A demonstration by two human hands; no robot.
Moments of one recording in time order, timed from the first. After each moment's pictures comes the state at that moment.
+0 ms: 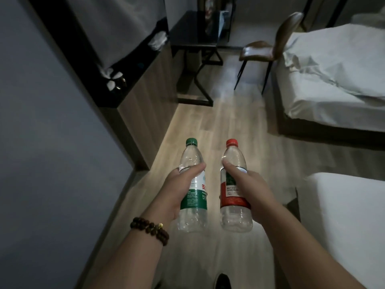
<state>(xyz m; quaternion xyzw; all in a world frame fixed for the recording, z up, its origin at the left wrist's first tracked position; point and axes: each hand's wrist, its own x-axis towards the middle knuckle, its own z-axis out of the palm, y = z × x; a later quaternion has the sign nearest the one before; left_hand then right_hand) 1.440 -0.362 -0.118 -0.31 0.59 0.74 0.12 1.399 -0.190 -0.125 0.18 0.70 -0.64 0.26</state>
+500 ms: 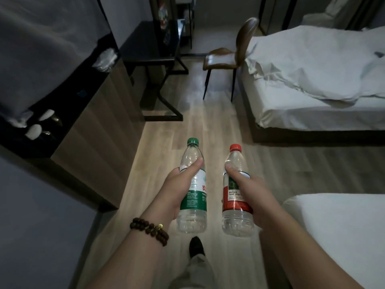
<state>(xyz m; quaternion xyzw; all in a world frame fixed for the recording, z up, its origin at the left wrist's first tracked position) 1.164 -0.295 -0.139 -0.25 0.60 0.74 0.20 1.161 -0.113 -0.158 0.25 0.66 -0.68 0.20</state>
